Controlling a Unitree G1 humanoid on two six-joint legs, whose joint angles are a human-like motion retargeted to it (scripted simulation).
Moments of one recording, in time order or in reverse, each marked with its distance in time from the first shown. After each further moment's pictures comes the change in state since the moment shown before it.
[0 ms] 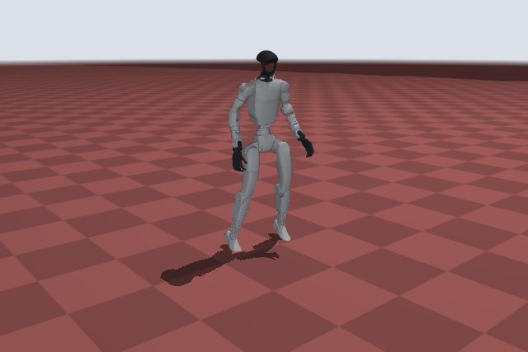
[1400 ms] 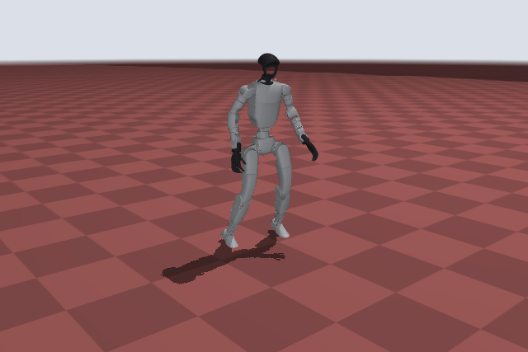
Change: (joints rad) left arm -0.135 0.075 -0.126 0.074 -0.012 -0.010 0.040; right arm -0.022 -0.033 0.037 -0.041 0.020 -0.040 -0.069; waist -0.020 -0.052 -0.098; left_leg -0.165 -0.001 0.038 0.221 -0.296 0.162; right_leg -0.148 -0.015 -0.032 0.227 -0.380 -0.069
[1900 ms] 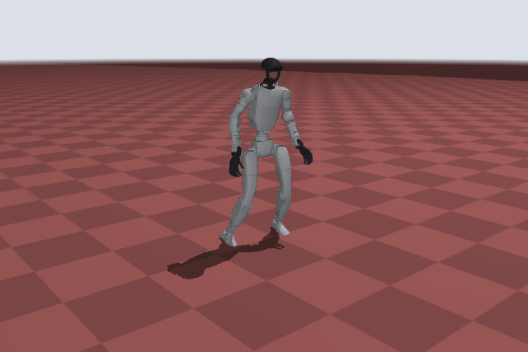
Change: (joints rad) left arm 0.090 -0.077 0.149 0.025 -0.167 0.023 0.079; right arm -0.058 0.018 -0.021 0.055 0.019 0.006 -0.100; waist 0.033 -0.015 0.105; left_leg -0.074 -0.028 -0.095 0.221 -0.326 0.131; right_leg -0.112 -0.027 -0.043 0.272 -0.349 -0.133
